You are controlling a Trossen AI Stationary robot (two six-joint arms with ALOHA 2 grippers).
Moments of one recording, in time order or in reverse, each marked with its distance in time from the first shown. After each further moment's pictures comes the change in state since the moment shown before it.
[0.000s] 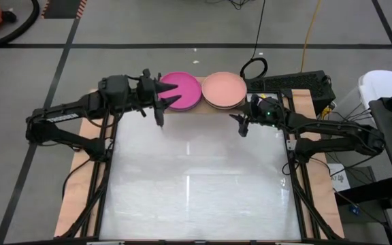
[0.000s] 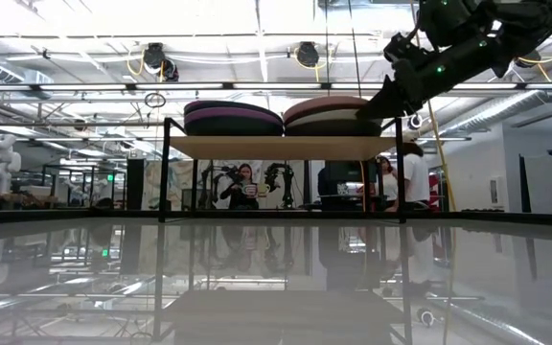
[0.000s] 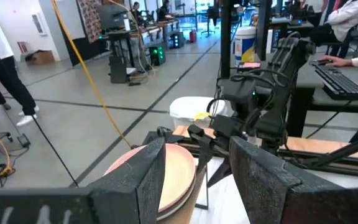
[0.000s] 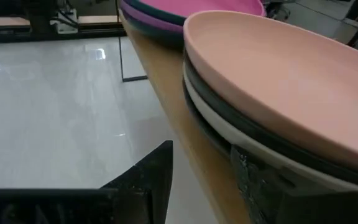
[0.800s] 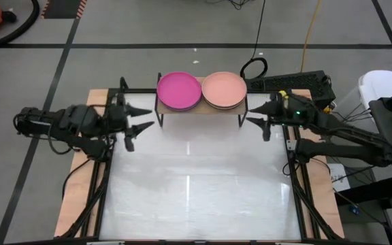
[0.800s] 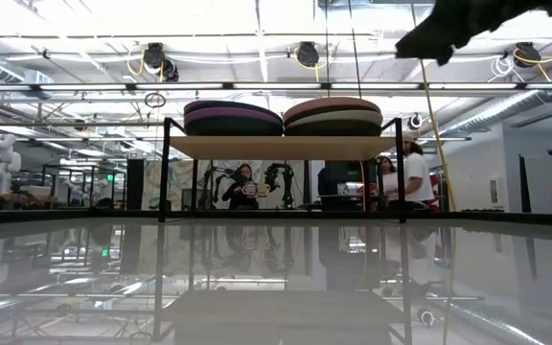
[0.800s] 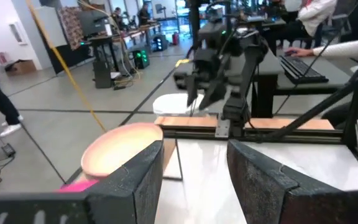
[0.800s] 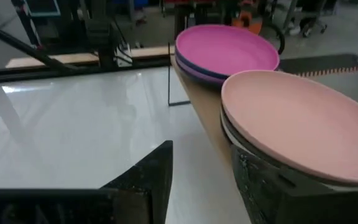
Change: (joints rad) left arm -0.364 -0.287 -0.179 -0.137 -0.300 -0.013; right arm 0.054 -0.331 0.199 -0.490 -0.108 0.059
